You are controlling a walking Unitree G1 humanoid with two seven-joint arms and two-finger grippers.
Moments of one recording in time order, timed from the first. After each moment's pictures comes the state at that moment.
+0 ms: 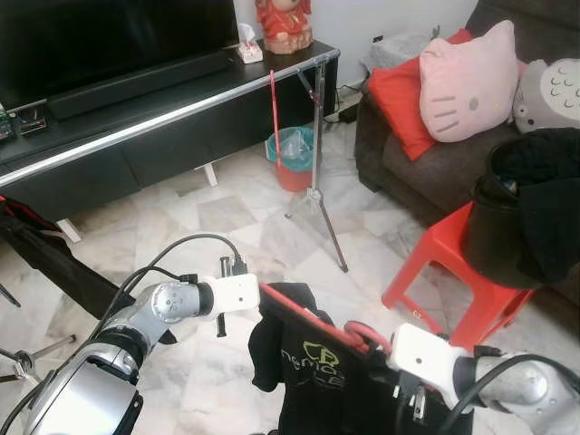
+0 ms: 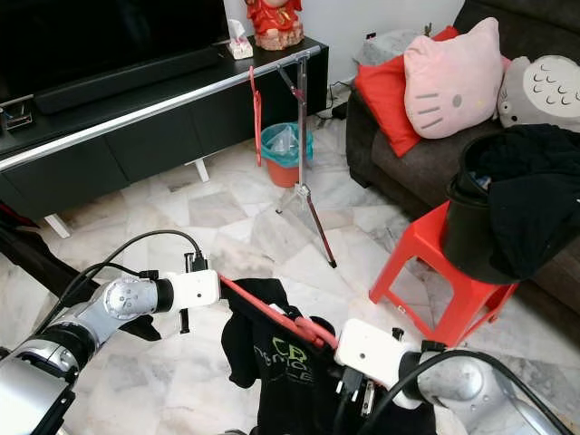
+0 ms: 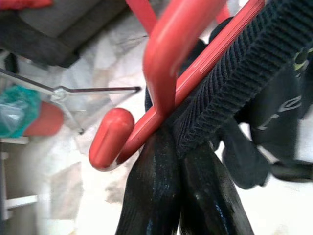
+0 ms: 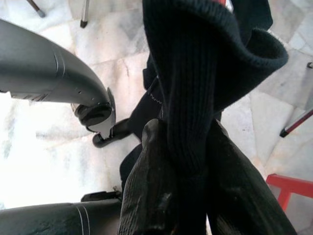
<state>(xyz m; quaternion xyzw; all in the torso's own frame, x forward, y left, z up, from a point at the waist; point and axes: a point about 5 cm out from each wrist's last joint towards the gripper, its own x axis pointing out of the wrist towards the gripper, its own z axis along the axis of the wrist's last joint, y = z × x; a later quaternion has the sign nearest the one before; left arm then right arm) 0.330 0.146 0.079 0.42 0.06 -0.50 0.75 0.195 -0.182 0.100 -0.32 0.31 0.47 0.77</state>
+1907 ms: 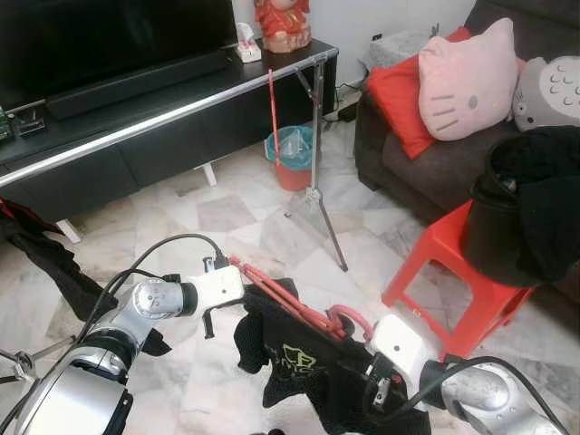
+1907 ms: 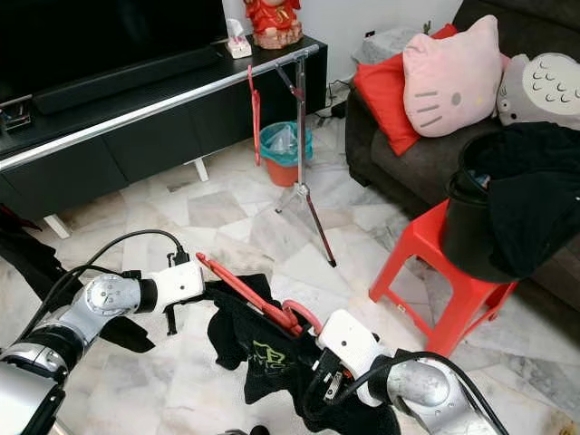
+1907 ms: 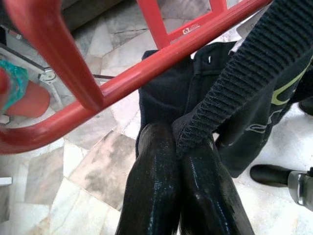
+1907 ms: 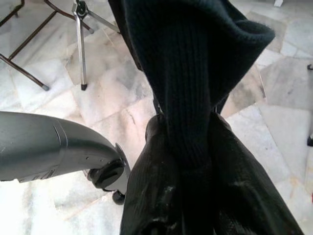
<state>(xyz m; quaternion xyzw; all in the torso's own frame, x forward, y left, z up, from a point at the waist) 0.330 0.164 0.082 0.37 0.09 -0.49 0.78 0.208 -0.156 0.085 -0.18 0.24 0.43 0.85</state>
